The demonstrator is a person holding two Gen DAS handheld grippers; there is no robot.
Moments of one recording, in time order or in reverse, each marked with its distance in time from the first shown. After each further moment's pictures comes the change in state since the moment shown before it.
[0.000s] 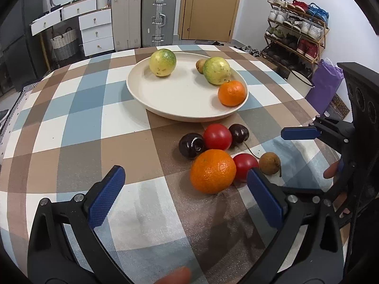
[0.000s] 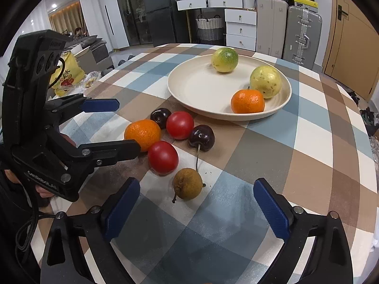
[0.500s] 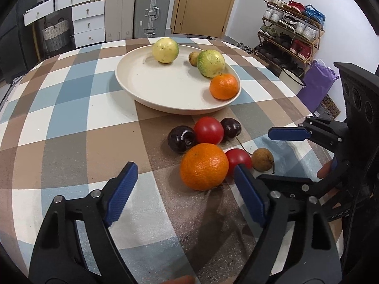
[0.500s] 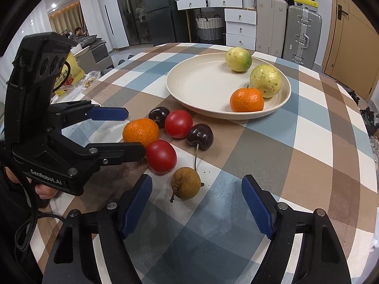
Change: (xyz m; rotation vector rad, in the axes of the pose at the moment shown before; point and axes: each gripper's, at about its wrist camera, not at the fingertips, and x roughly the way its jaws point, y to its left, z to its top) left arm 0.010 0.002 -0.002 -0.023 0.038 -0.080; right arm 0.000 -0.003 -0.001 0.000 -0.001 0.011
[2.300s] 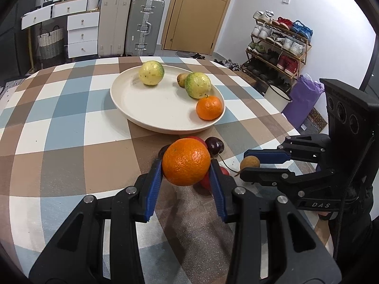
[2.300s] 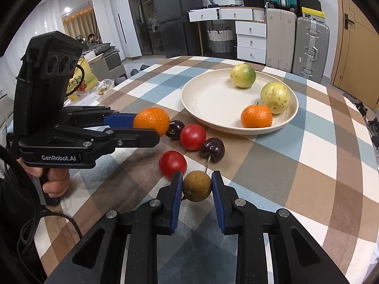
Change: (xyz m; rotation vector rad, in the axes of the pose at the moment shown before) left arm -0.026 0.002 0.000 -0.011 -0.115 -0.082; right arm -0.016 0.005 -0.001 -0.036 -0.088 0.059
